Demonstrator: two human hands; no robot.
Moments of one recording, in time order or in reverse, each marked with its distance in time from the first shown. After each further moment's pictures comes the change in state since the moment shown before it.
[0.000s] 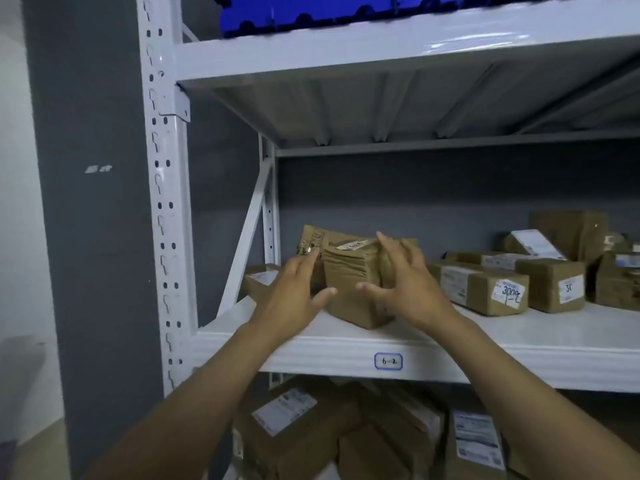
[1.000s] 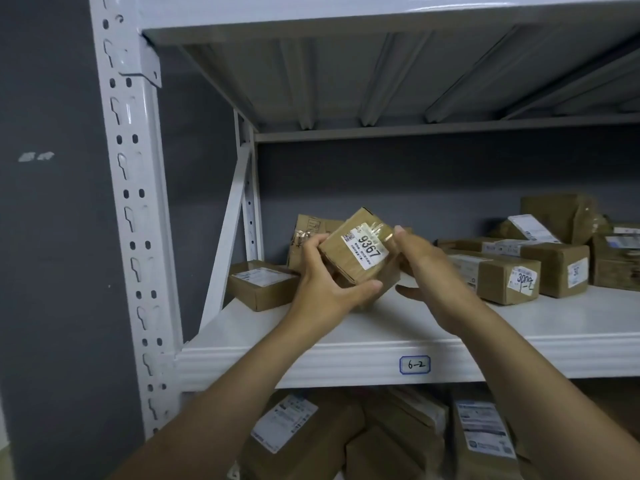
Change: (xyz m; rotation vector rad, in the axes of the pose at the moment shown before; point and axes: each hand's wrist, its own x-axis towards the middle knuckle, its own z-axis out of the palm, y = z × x) left_hand 0.012 0.009 0.022 -0.820 0.031 -0.001; right_hand 0.014 -0.014 0.016 0.713 0.046 0.243
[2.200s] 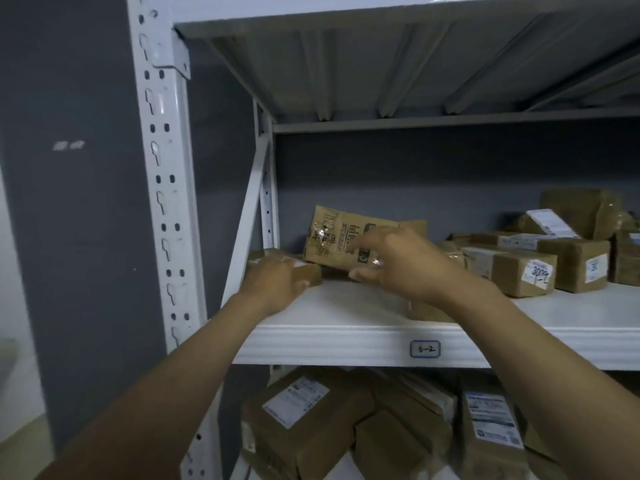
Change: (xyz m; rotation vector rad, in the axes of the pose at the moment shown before) left_hand 0.020 -0.050 -0.080 0.979 -0.228 -0.170; right_hand -0.014 -0.041 0.028 -1.130 -0.208 -0.525
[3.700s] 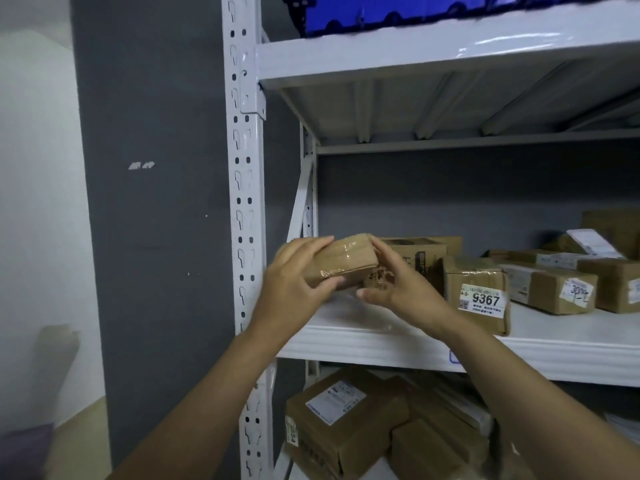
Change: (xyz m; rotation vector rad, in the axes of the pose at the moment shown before) left_hand -0.104 0.007 -0.059 -0.412 0.718 0.272; right_hand -0.002 -0.045 0.040 0.943 0.006 0.141
